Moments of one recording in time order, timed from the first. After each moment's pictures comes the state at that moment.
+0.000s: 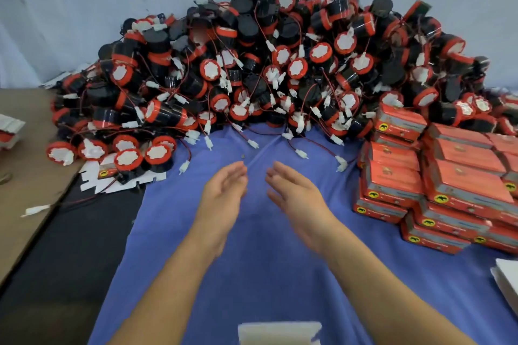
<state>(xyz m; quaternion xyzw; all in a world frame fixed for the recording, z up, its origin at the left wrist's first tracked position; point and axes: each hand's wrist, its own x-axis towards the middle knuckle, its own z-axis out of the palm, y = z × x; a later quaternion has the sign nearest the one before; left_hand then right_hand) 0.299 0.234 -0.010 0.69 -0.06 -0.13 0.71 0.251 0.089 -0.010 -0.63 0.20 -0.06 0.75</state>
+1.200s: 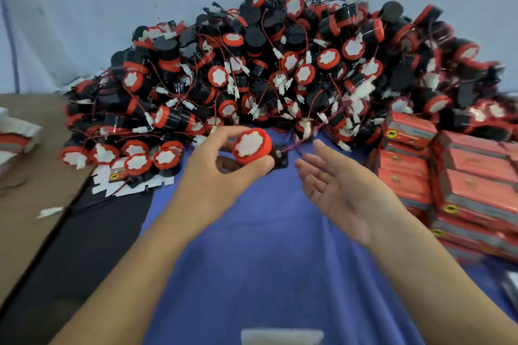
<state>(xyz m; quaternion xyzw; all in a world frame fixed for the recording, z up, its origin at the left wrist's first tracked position) 0.314 0.251 0.072 0.78 -0.22 -0.02 0.58 0.243 0.064 0.073 -0.42 0.27 -0.07 0.87</state>
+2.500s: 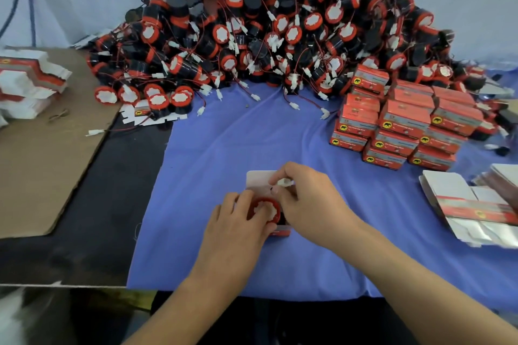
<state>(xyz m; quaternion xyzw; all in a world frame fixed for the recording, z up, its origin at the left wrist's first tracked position) 0.090 0.310 -0.019 0.92 -0.33 0.11 0.16 0.063 0.156 0.052 -0.93 0.11 -0.05 0.36</state>
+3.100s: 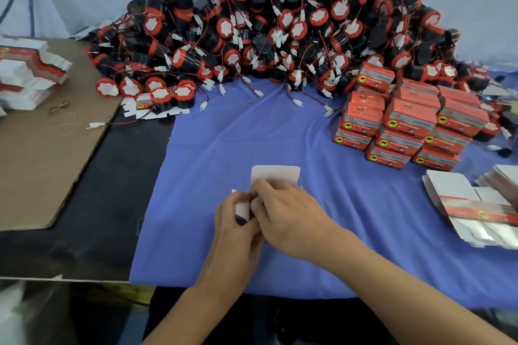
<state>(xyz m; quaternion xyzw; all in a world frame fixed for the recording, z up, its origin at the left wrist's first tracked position) 0.083 0.321 -0.059 0.83 -0.24 0.01 0.50 0.070 0.181 0.023 -0.98 -0.04 0.00 0.18</state>
